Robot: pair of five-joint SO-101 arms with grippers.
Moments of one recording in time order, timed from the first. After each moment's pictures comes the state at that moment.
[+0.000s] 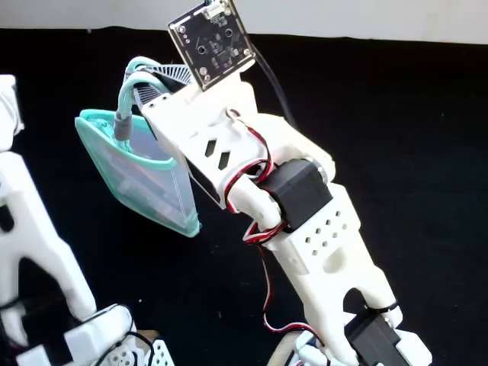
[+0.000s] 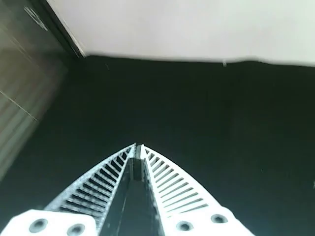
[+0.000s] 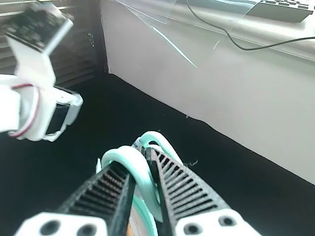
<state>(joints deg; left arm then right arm) -33.6 -12.5 -2.2 55.5 -13.5 -46.4 -15.4 -22.1 56.3 0.4</state>
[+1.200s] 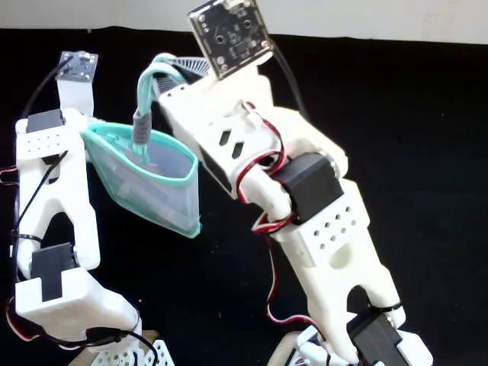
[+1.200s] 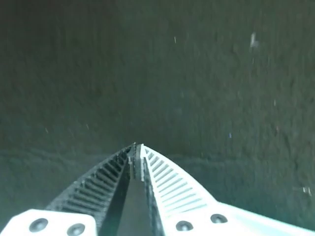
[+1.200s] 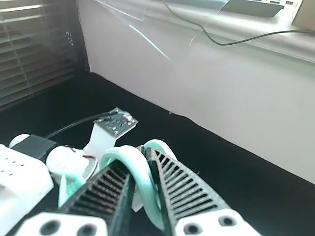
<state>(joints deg) -21.8 5.8 7.1 62.9 -13.6 -42.5 -15.4 -22.8 57.2 0.7</state>
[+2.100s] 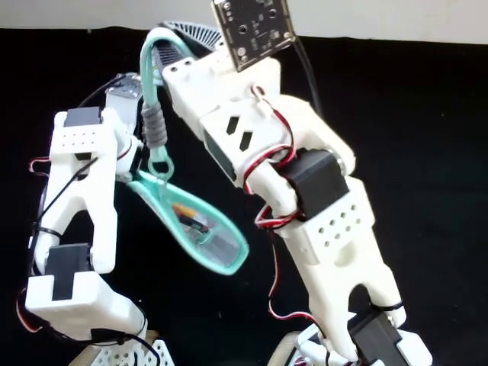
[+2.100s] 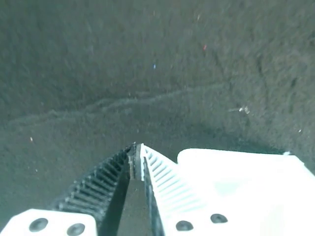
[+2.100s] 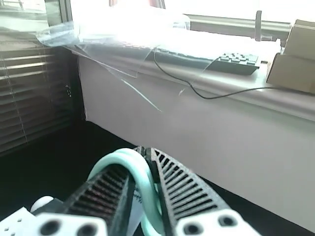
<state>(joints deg) -11.7 5.8 9.5 77.8 -13.6 -41.1 -14.2 -26.8 47.8 0.7</state>
